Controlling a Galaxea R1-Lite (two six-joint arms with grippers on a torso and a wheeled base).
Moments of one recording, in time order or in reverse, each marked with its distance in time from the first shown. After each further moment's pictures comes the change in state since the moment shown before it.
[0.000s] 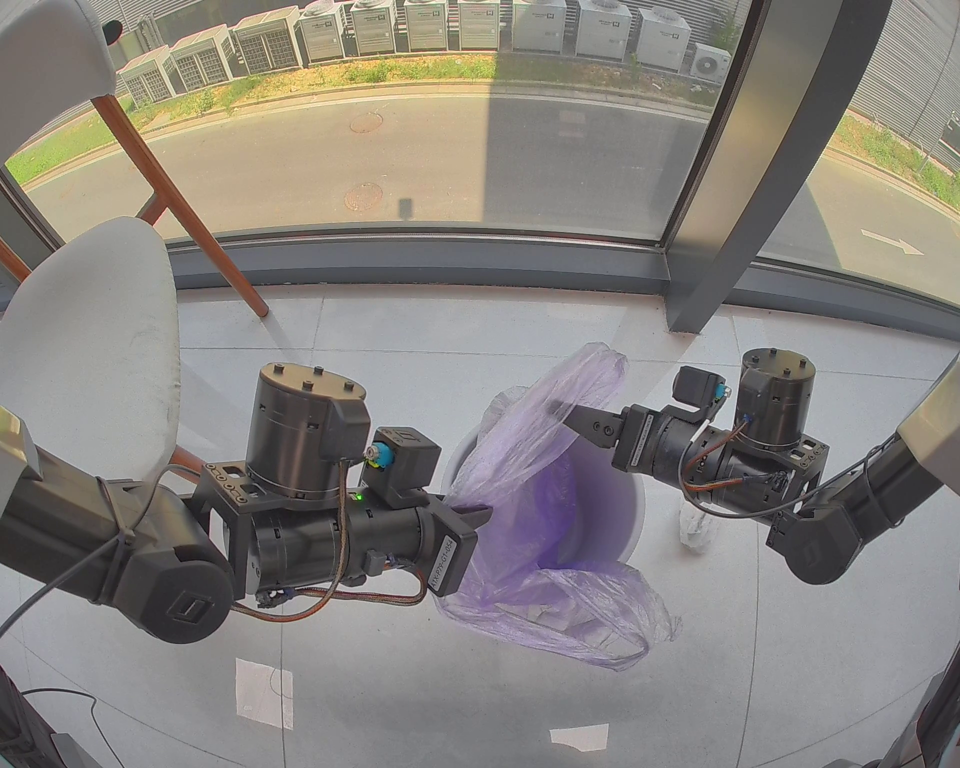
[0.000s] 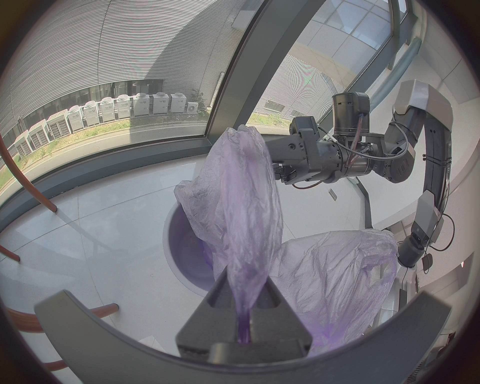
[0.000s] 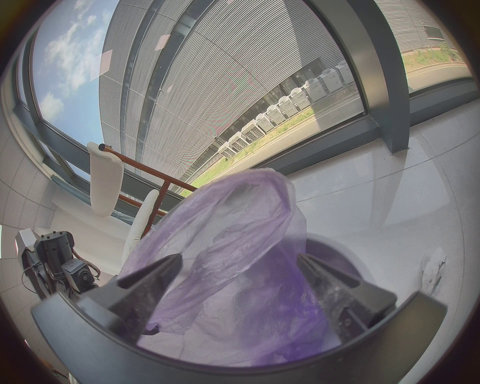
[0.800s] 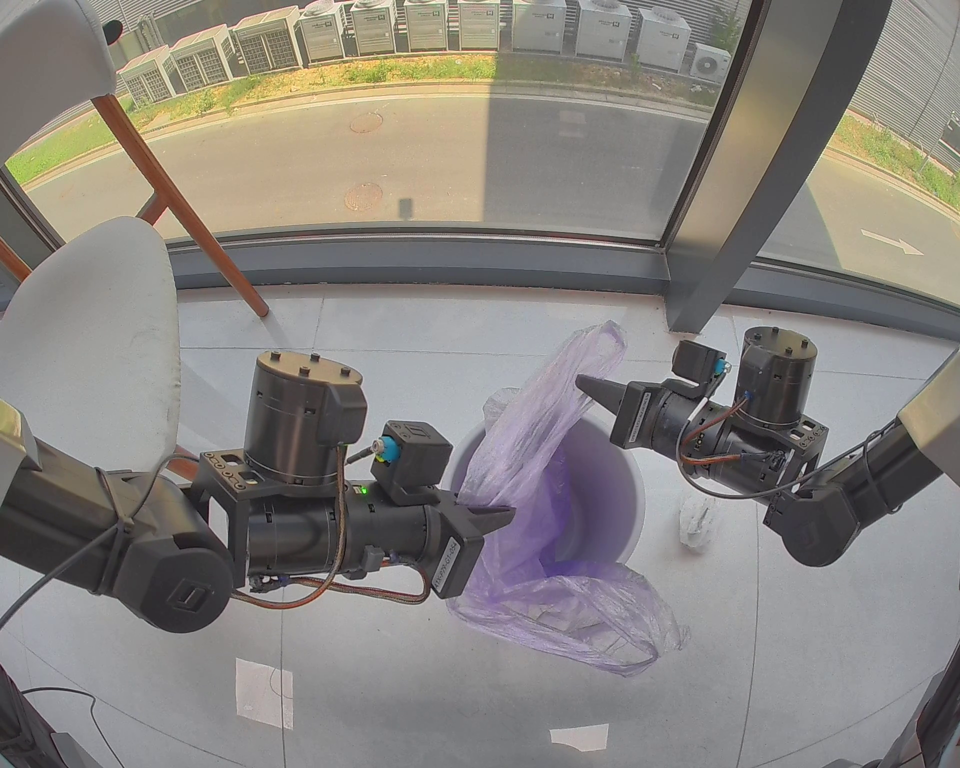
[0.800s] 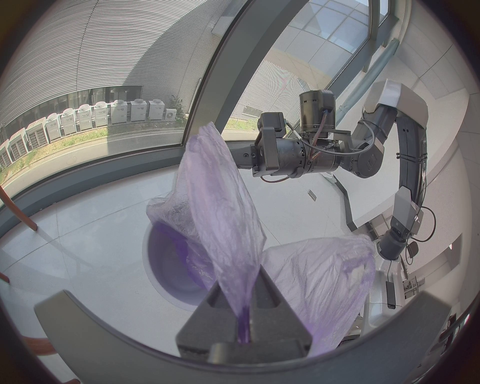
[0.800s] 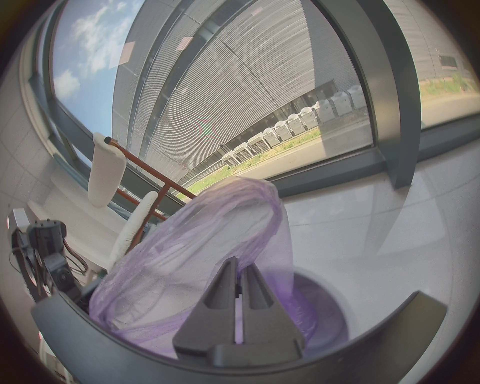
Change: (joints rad) left arm 0.011 0.003 -0.024 -0.001 -0.157 0.062; right arm -0.010 0.007 -0.070 -0.001 -0.034 -0.120
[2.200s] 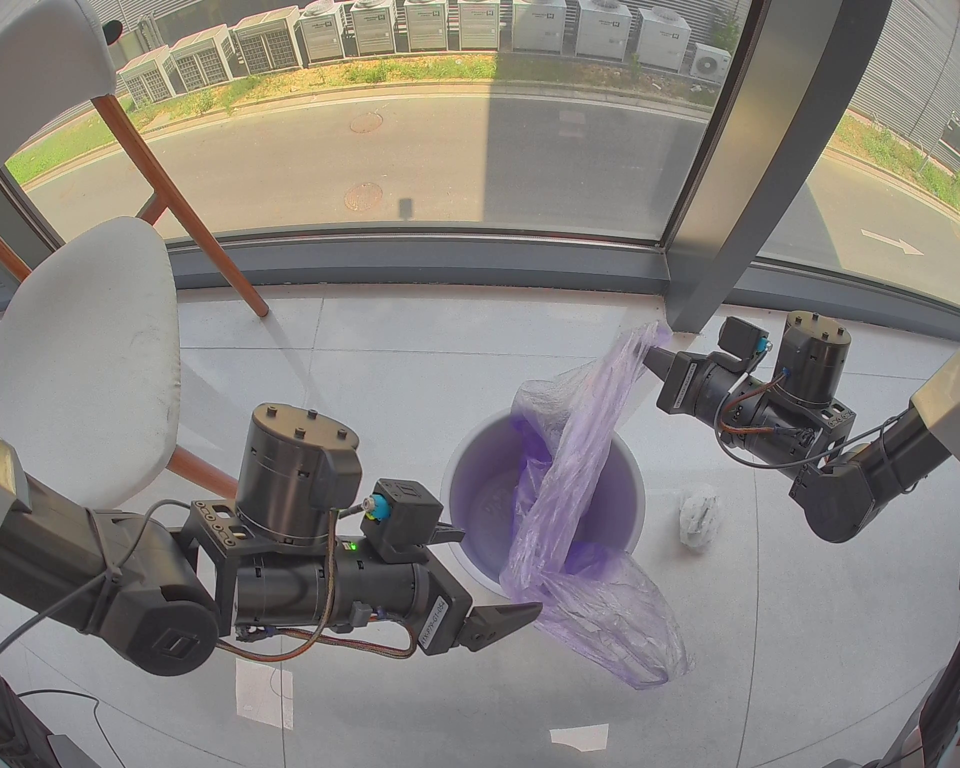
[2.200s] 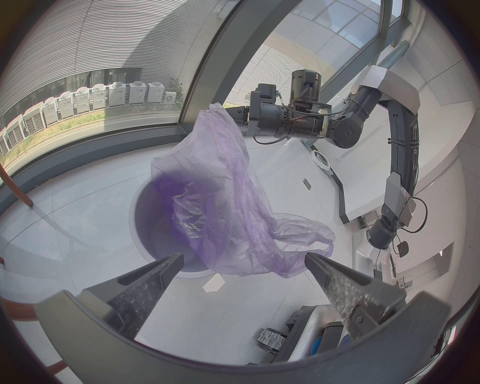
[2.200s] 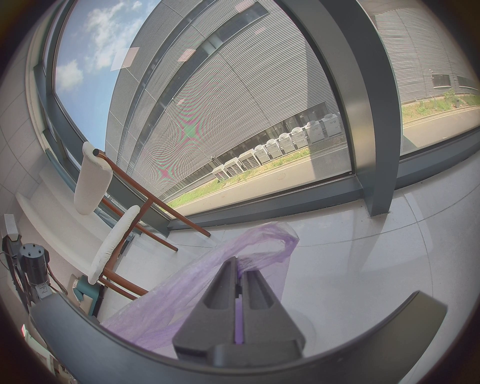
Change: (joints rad) left arm -0.034 -0.038 0.127 0.002 0.020 -0.049; right arm -0.125 -0.006 -0.002 -0.065 0.003 -0.049
